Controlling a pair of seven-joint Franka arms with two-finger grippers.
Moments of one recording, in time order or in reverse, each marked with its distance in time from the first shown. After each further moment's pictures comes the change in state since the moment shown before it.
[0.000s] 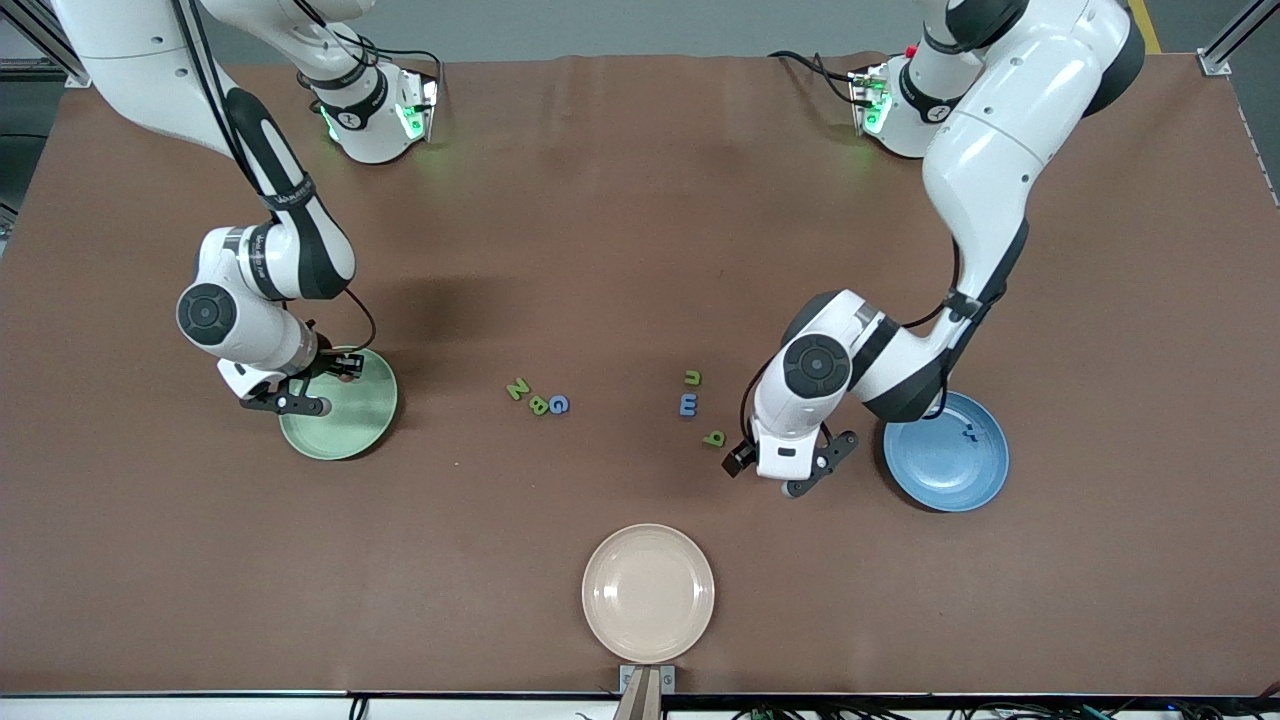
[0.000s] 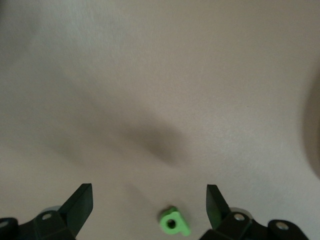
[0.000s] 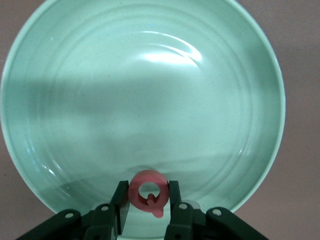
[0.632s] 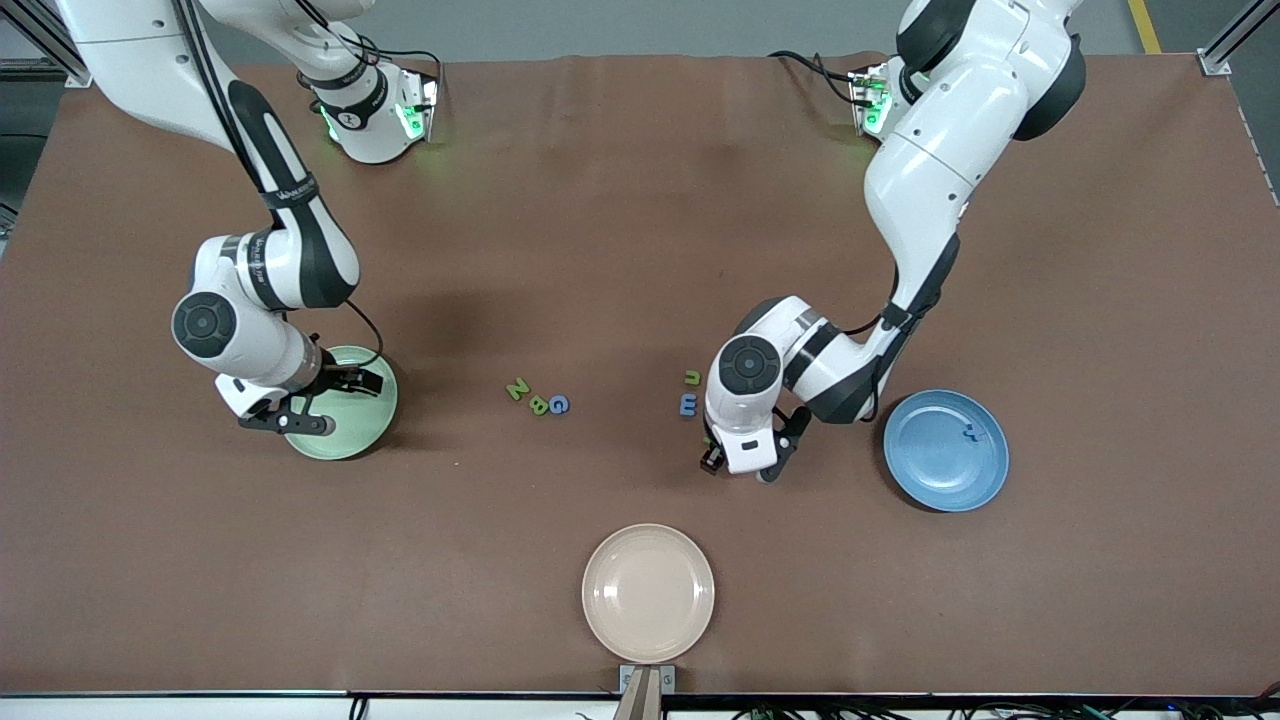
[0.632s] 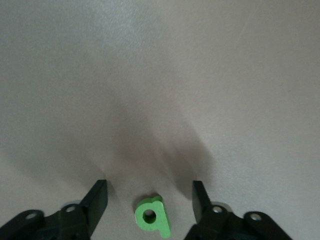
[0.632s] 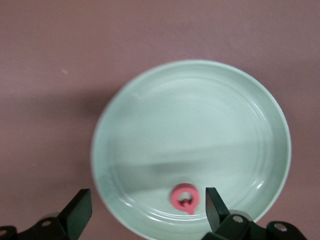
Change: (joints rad) left arm -0.165 0.070 0.113 0.062 0.000 0.000 -0.316; right arm 0.059 -0.003 0.020 0.162 0.001 -0.097 0.081
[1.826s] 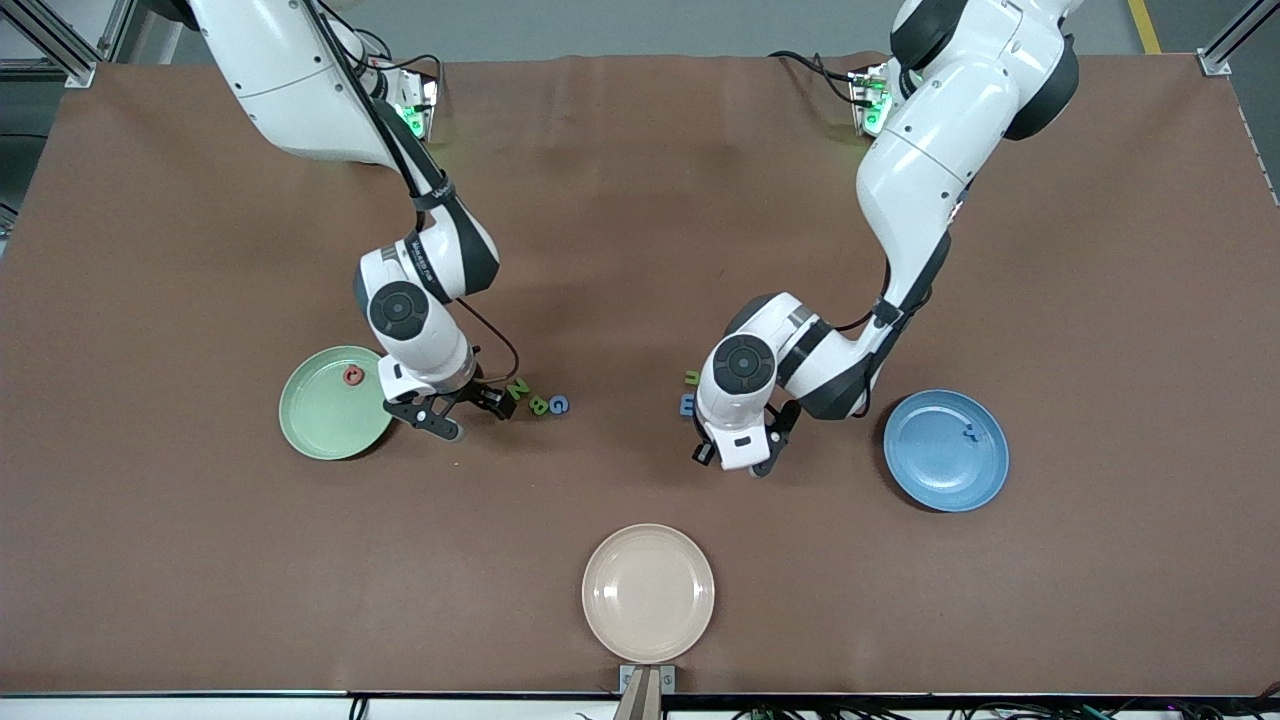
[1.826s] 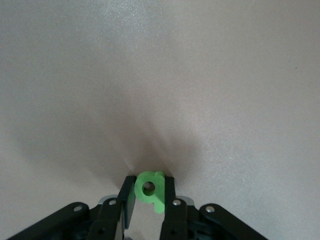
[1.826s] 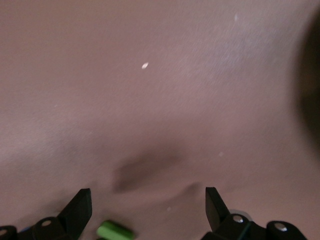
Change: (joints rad) left arm -0.014 0.000 0.000 0.015 -0.070 -0.003 -0.007; right arm 0.308 0.180 0.005 0.083 0.001 0.225 0.662
